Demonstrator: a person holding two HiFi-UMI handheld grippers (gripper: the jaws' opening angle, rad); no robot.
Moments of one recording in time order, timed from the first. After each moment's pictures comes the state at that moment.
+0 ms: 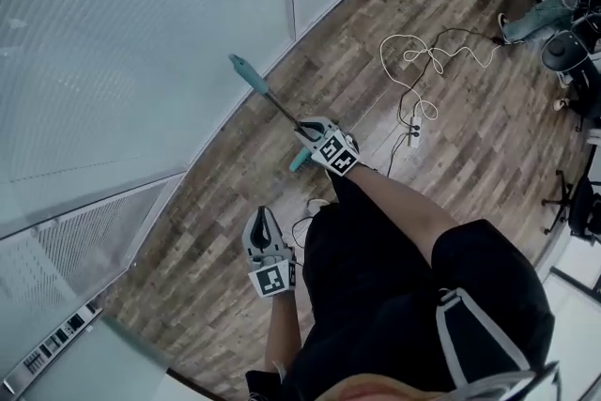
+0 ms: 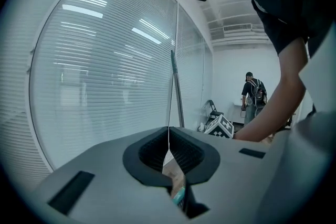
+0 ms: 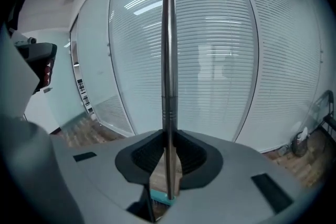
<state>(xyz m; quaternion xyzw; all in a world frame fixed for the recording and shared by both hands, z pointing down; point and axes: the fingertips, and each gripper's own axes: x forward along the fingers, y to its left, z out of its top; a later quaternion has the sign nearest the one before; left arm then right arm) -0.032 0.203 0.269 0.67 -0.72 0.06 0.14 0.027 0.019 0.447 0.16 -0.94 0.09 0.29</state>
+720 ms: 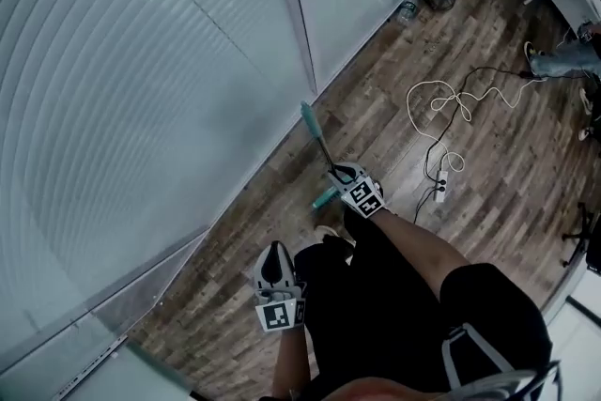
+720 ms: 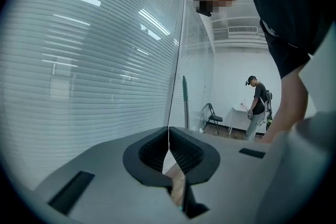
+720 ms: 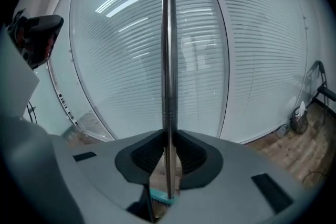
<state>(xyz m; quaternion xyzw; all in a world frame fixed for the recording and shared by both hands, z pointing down) -0.063 -0.014 0.276 0.70 -0.70 0.02 0.14 0.050 -0.155 0.555 0.23 -0.91 0.18 0.28</state>
